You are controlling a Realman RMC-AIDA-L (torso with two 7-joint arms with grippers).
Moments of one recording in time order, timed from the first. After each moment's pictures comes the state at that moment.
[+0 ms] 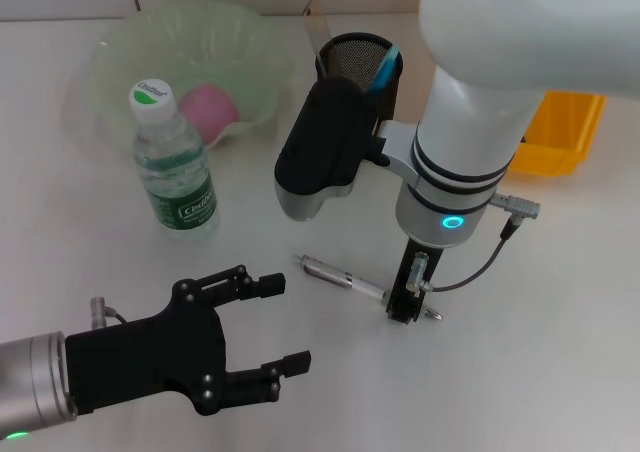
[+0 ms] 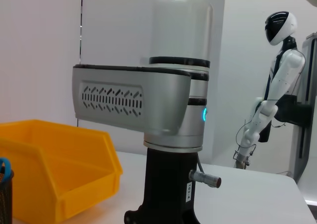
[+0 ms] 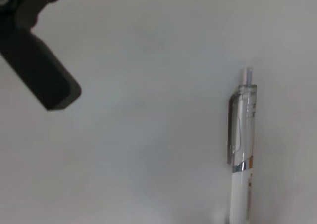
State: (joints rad) left arm -0.14 -2.06 1.37 0.66 1.39 1.58 -0.92; right arm 1.04 2.09 -2.03 -0.93 -2.39 -1.41 2.77
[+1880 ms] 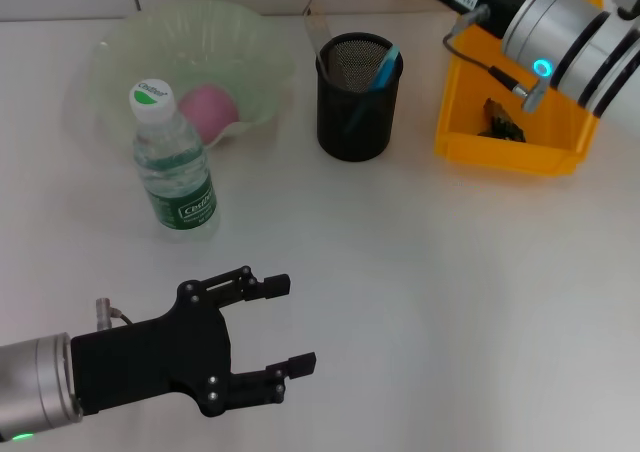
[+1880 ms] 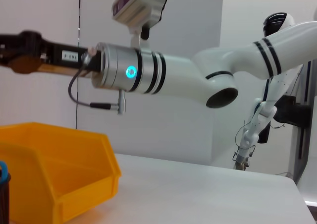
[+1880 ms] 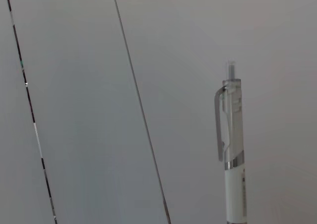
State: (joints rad) left arm -0.15 -2.06 1.37 0.65 1.39 1.58 -0.90; right arm 0.63 2.08 -1.53 -0.55 -0.60 -0.88 1.03
